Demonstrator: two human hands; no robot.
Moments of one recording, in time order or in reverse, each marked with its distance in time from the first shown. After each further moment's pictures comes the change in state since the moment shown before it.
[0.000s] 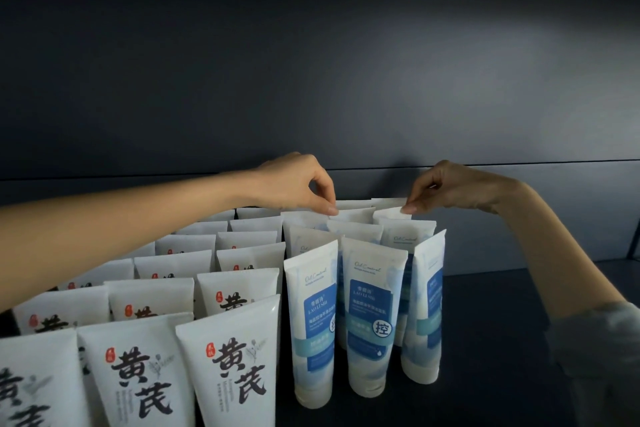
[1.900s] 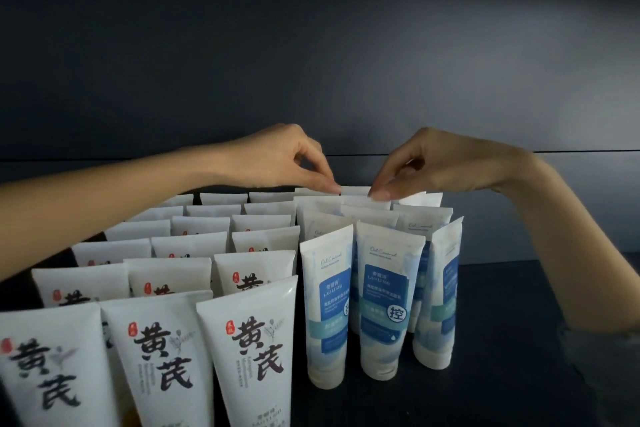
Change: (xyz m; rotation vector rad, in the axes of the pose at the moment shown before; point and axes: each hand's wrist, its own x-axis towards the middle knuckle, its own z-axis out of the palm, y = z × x) left_hand -0.038 0.007 -0.024 -0.125 0.039 0.092; right_hand -0.014 -0.076 0.023 -0.151 -0.121 -0.223
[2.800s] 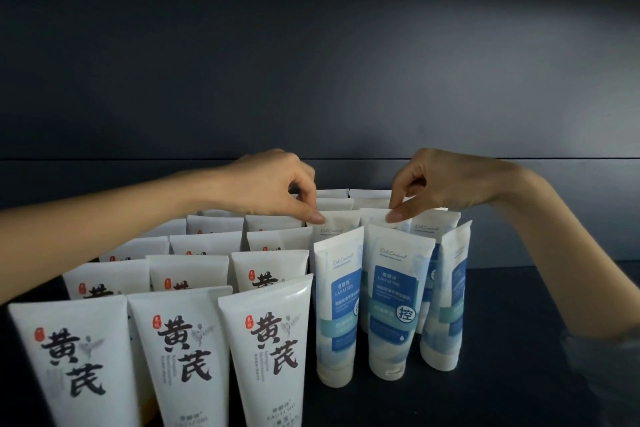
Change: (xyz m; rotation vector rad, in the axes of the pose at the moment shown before) left_hand -0.025 -0.007 0.009 0.214 -0.024 -0.127; right_hand 0.007 0.005 0.011 -0.125 -0.042 0.012
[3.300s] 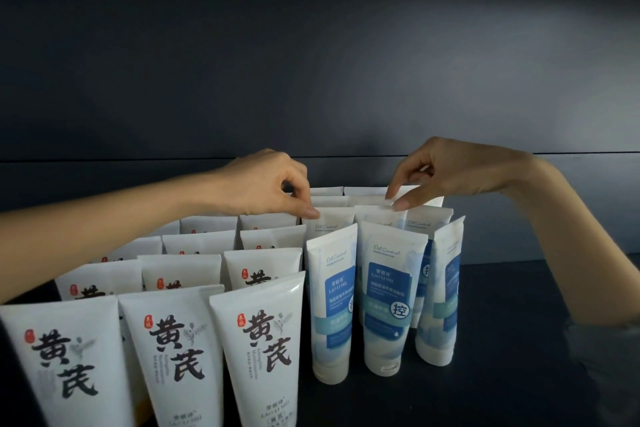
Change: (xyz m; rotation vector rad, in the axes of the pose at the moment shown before) left_hand 0.000 -0.005 0.005 -0.088 0.049 -0.025; right_hand -0.010 0.010 -0.013 0.052 0.048 0.047
